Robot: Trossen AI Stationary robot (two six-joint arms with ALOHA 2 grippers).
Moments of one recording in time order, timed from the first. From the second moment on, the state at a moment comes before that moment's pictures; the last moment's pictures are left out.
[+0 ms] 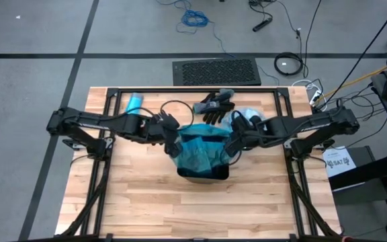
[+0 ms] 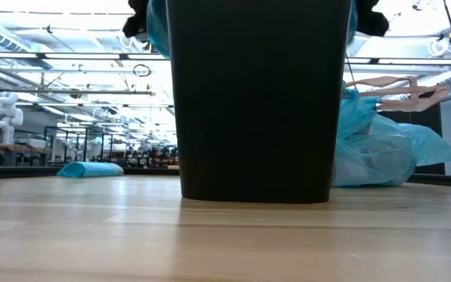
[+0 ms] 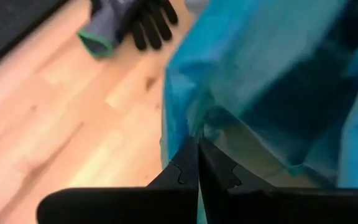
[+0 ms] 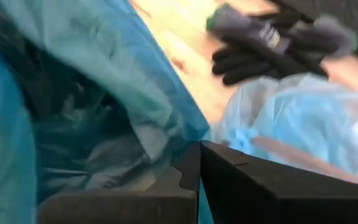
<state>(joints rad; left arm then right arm) -0.10 1.45 1.37 -0.90 -0.35 -0.64 0.19 1.37 1.31 -1.06 0.49 0.93</state>
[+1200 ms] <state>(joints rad) -0.11 1.34 1.37 -0.89 -0.24 -0.70 0.28 1.15 1.20 -0.97 0.51 1.04</state>
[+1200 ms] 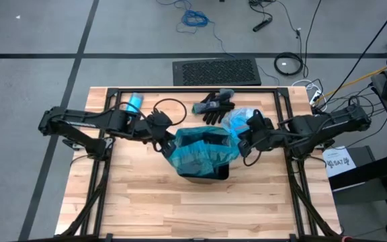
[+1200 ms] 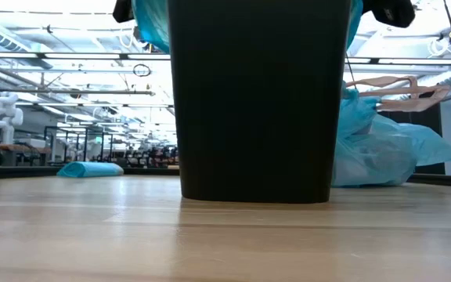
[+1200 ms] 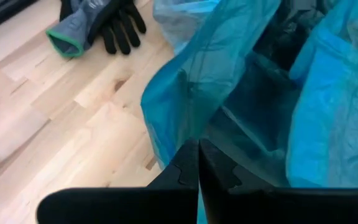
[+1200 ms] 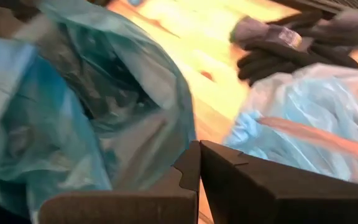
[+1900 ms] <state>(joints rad) -0.11 1.34 1.37 -0.80 -0.07 -0.65 0.22 1.24 1.20 -0.74 0.36 0.81</state>
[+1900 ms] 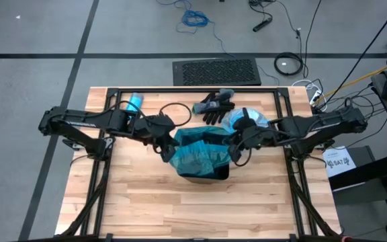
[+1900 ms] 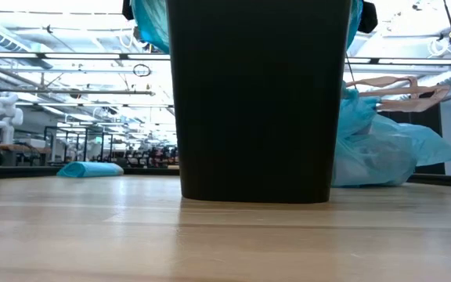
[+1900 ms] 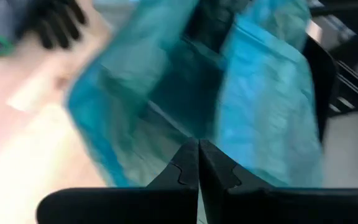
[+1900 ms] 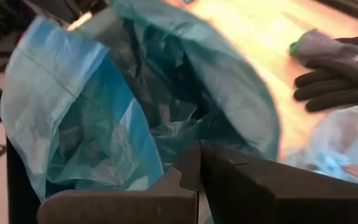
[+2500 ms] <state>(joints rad) -0.20 1.34 1.37 -0.79 0.19 -0.61 0.29 1.23 1.20 -0.71 0.04 0.79</state>
